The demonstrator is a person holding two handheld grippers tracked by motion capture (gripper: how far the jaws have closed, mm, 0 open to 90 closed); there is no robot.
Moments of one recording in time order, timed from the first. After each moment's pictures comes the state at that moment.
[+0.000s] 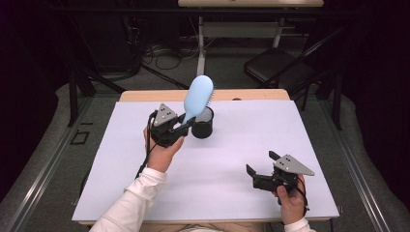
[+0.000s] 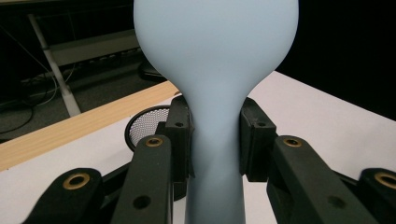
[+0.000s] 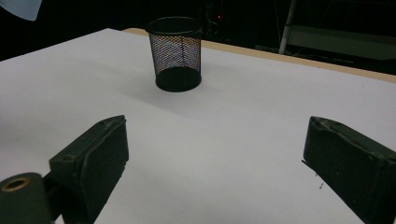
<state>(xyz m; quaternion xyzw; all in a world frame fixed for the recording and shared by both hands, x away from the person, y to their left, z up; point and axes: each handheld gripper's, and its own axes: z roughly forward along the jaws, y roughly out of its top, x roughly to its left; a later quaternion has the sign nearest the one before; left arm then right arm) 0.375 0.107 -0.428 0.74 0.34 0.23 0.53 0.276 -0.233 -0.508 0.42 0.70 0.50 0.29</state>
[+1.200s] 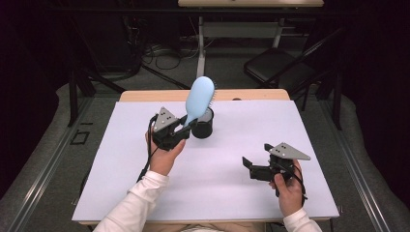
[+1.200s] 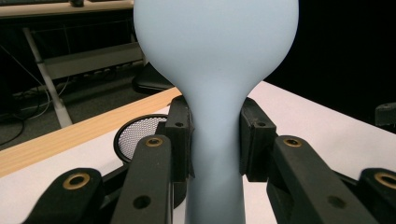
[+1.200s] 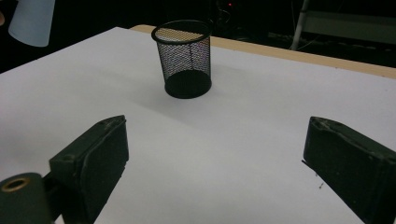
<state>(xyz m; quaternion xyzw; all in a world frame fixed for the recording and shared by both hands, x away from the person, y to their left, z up) 0.370 0.106 -0.436 0.73 0.33 0.23 0.55 0.298 -0.225 -0.485 0.43 0.71 0.50 0.25</state>
